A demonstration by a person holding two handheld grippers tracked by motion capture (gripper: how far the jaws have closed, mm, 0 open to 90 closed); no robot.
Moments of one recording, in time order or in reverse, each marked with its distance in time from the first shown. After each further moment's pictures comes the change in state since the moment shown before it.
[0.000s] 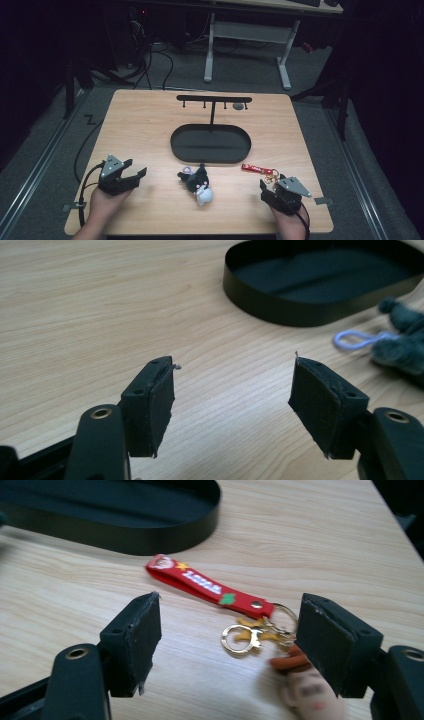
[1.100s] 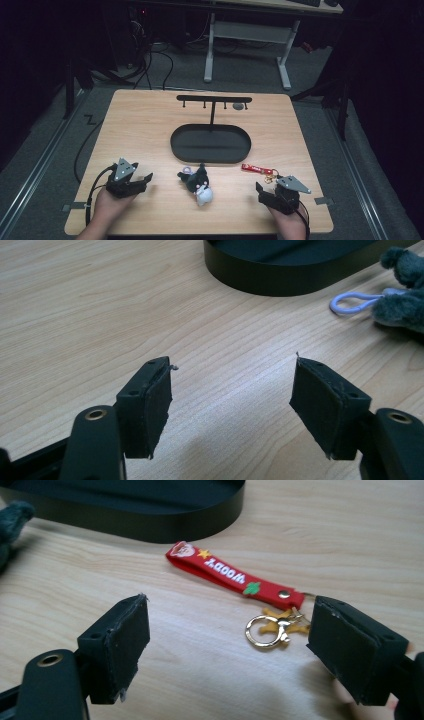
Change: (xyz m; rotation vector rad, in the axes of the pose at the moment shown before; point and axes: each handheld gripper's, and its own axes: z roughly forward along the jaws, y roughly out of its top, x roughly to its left) left arm -0.015 -0.003 0.010 0.071 -0.012 0.090; right arm -0.004 -0.002 0.008 0.050 0.107 0.030
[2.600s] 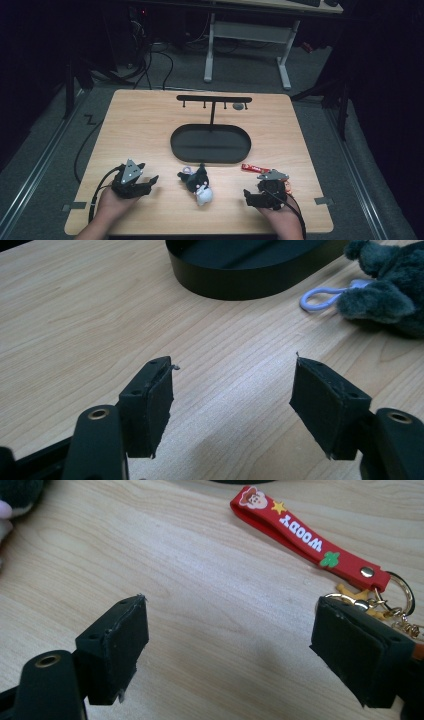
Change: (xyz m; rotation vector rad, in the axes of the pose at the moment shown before) left arm -0.013 0.005 0.005 -0.008 -0.043 0.108; right arm 0.033 0.027 0.010 0.315 0.063 -0.109
